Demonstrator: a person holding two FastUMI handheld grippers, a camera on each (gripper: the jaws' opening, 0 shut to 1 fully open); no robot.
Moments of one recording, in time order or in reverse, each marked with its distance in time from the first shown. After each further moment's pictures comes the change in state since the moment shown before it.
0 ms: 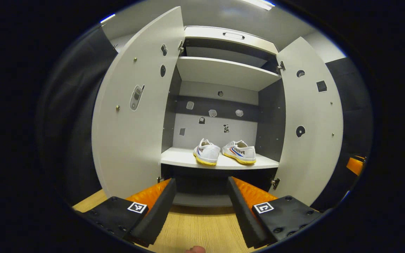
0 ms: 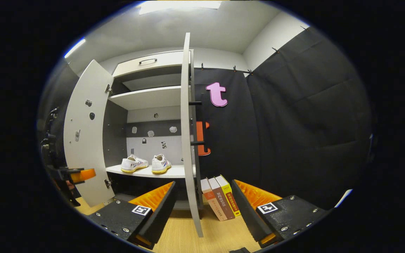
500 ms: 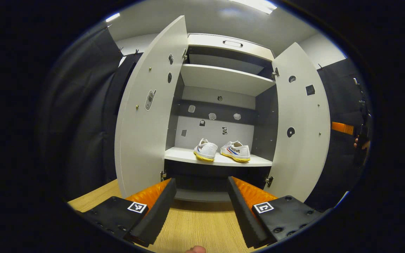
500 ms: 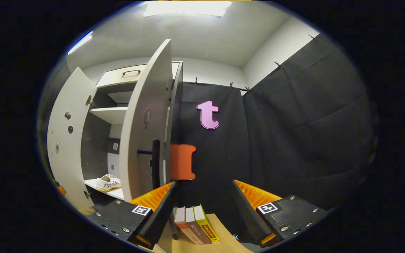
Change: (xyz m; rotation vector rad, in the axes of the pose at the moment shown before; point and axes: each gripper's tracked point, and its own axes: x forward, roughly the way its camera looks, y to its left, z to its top) left arm -0.036 0.000 0.013 0.012 -0.077 0.012; right arm 0.101 -0.074 0.105 -0.069 -0.119 -0.034
